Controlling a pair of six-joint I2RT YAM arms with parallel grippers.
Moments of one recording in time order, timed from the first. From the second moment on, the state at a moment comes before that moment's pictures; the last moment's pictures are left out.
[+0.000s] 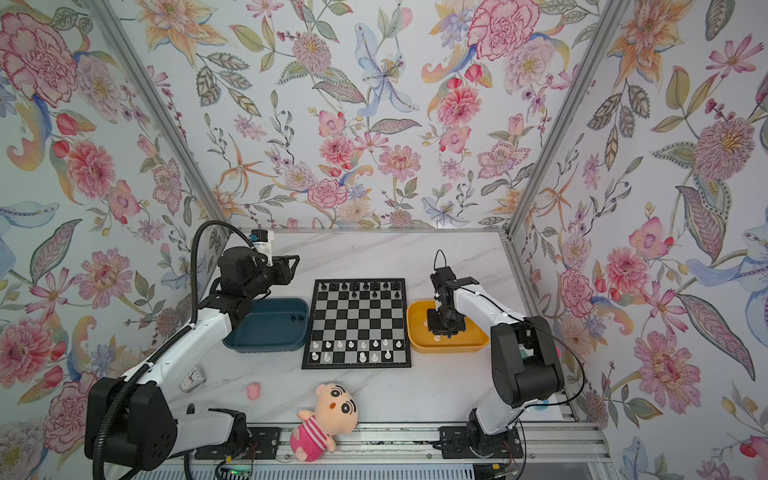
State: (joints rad) left arm -0.18 1.30 0.92 0.01 0.24 -0.27; right arm 0.28 1.63 1.06 -0.90 -0.03 0.22
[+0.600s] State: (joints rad) left arm -0.17 1.30 0.92 0.01 0.24 -0.27; right arm 0.28 1.64 1.05 -0.89 -0.04 0.22
